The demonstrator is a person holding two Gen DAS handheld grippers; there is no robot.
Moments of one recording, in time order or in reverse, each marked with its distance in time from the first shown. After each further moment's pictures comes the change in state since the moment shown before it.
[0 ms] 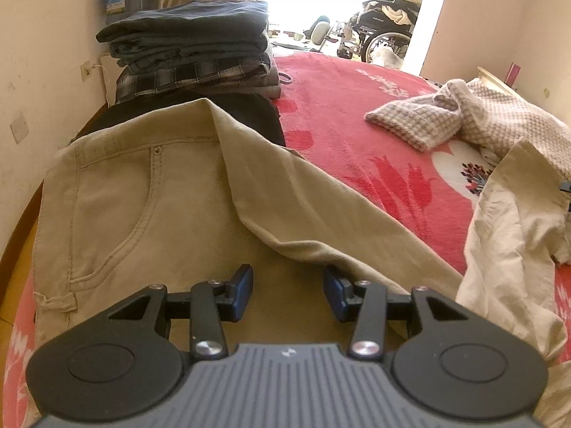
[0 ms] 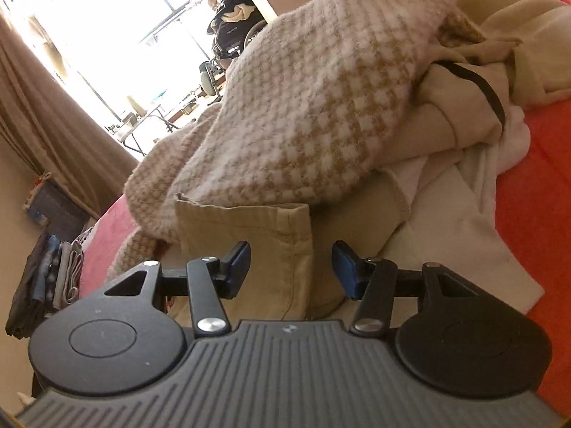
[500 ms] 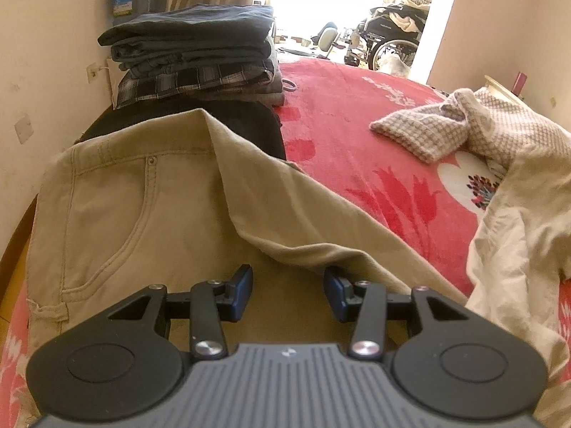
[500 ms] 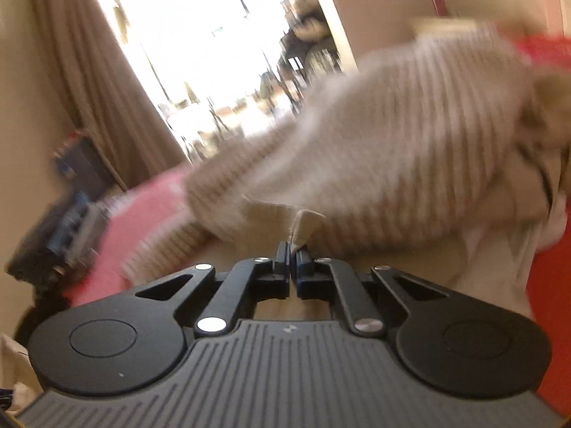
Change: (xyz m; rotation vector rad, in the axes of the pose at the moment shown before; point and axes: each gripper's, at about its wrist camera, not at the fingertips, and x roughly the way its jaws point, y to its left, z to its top) left arm 0.007 -0.004 0.008 -0.027 -0.022 0.015; right arm -0.039 0.061 0.007 -0.253 -0.106 0.109
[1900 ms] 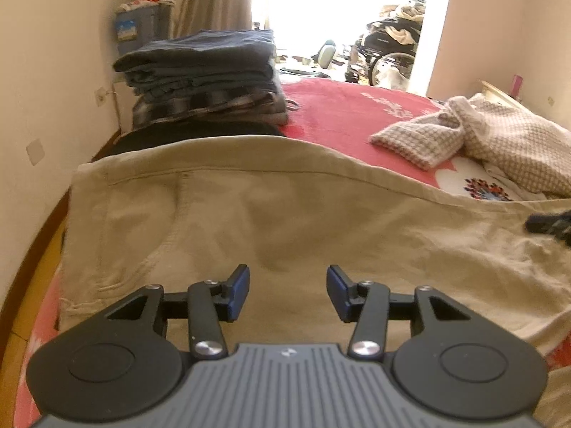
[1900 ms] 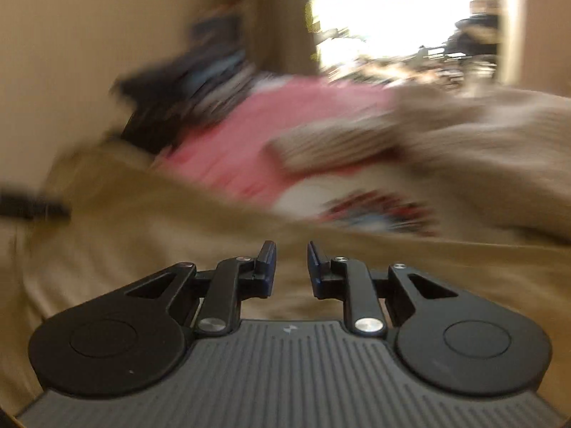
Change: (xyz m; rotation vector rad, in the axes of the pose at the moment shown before) left arm -0.028 0.004 -0.014 0.036 -0.075 0.043; right arm 0.041 0.130 -0.106 -0.565 0.285 0.295
